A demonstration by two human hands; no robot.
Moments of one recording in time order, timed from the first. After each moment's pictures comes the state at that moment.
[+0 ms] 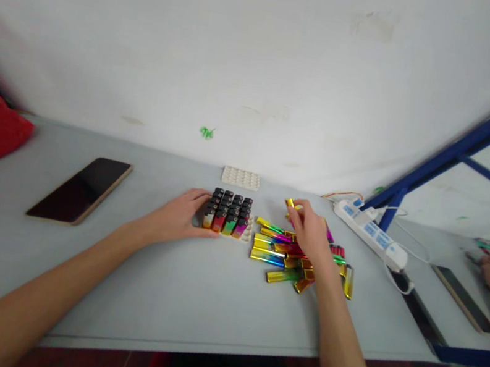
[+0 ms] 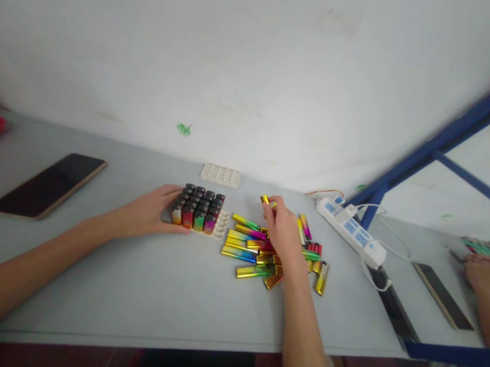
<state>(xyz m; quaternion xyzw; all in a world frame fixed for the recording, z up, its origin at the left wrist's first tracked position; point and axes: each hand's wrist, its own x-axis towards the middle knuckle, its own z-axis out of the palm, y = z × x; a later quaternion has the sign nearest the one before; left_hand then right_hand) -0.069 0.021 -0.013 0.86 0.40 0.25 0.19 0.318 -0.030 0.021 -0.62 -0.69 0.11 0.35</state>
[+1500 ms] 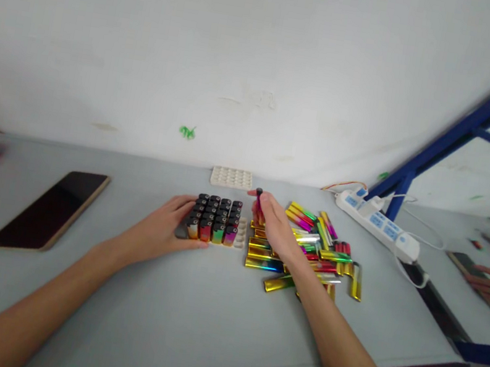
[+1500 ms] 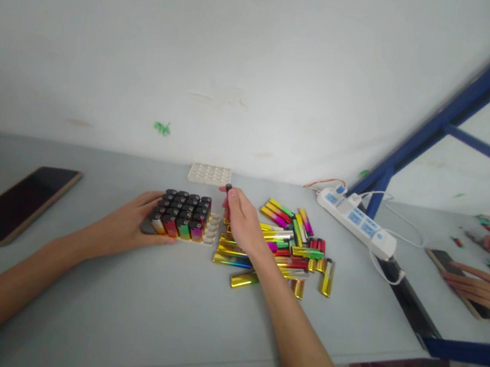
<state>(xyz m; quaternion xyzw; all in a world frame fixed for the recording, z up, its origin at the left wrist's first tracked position) -0.077 0.018 -0.013 0.86 0.40 0.23 0.20 0.237 -0.012 0.018 -0.50 -0.59 0.40 0.49</state>
